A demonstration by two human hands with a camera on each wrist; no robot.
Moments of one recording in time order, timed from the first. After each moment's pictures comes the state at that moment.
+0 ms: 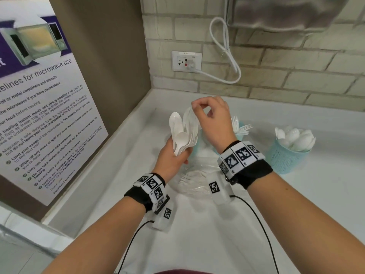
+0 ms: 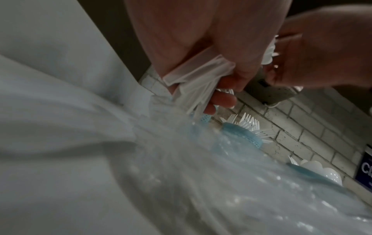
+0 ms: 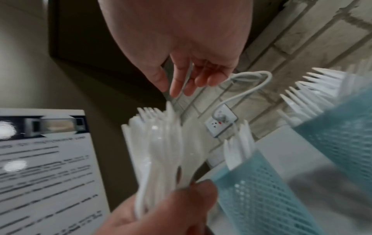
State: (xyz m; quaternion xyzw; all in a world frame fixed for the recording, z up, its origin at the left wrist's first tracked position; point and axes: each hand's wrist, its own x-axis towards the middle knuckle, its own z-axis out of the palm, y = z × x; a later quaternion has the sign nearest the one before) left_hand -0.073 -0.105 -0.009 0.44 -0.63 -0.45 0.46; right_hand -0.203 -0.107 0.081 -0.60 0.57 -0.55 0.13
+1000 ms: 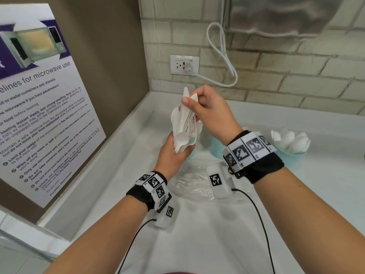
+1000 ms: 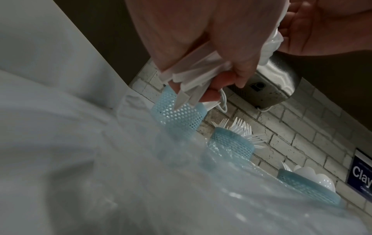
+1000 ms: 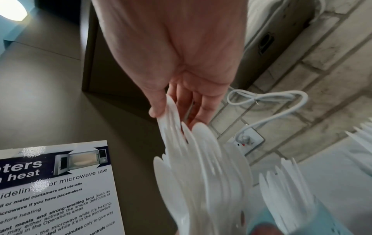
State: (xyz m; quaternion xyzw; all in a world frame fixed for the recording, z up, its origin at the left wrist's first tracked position) left_hand -0.083 -0.107 0.001 0.44 -0.62 -0.43 0.48; right_hand -0.203 -0.096 0.123 -0.63 0.52 -0.51 0.28
